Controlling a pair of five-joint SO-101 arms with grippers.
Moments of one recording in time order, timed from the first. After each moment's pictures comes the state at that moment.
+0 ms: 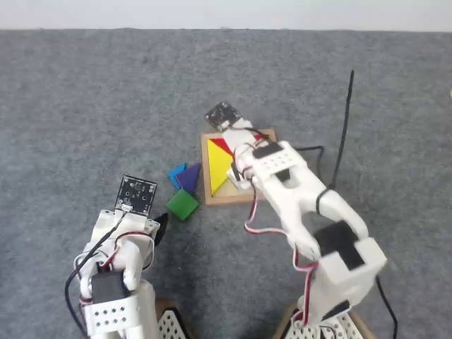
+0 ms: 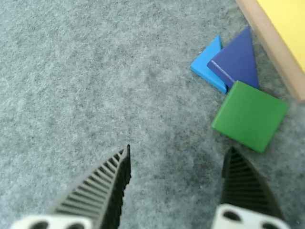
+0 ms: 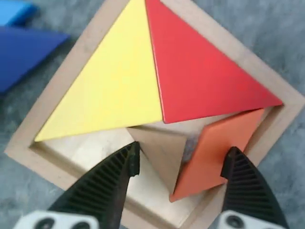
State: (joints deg) left arm -16.8 -102.9 96.9 66.2 -20.4; right arm -27.9 15.0 20.2 42.8 17.5
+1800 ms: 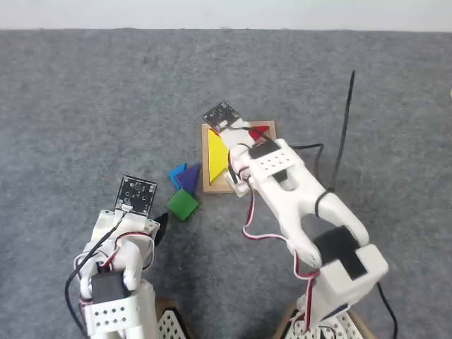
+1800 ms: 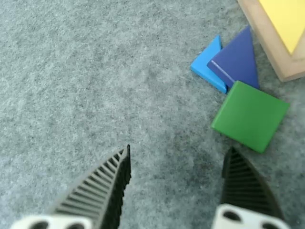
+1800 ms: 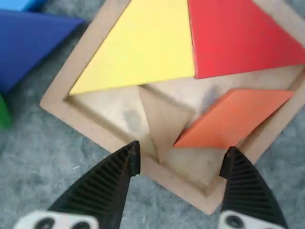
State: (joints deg) left arm -16.8 -102.9 96.9 66.2 -20.4; right arm -30.2 8.2 24.5 47.8 13.6
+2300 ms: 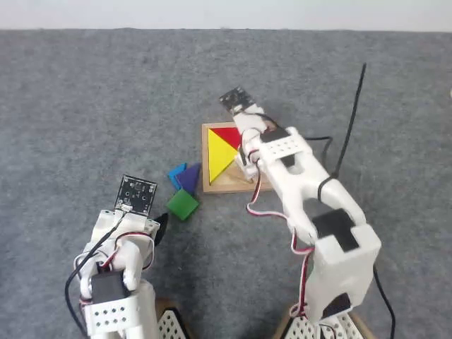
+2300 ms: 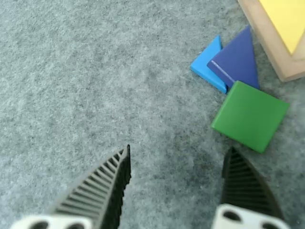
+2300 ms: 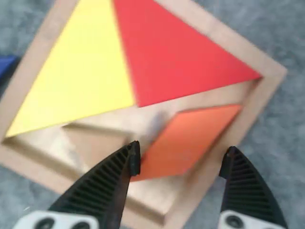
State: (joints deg) left arm -16.8 -102.9 96.9 66.2 -20.4; right arm -23.6 18.7 12.6 46.6 14.1
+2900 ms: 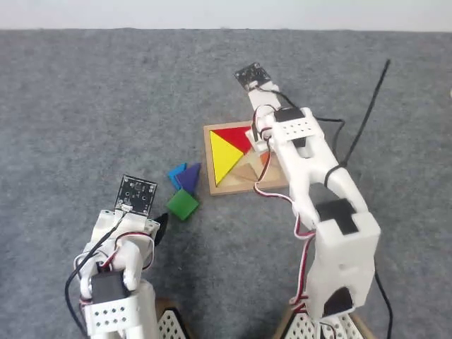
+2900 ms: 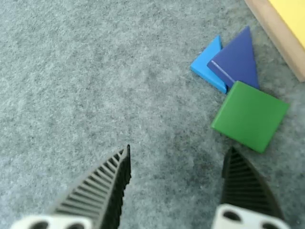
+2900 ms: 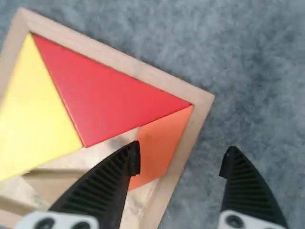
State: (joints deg) left arm -16.8 -102.9 96.9 66.2 -20.4; right arm -19.1 21.9 0.5 50.1 15.3
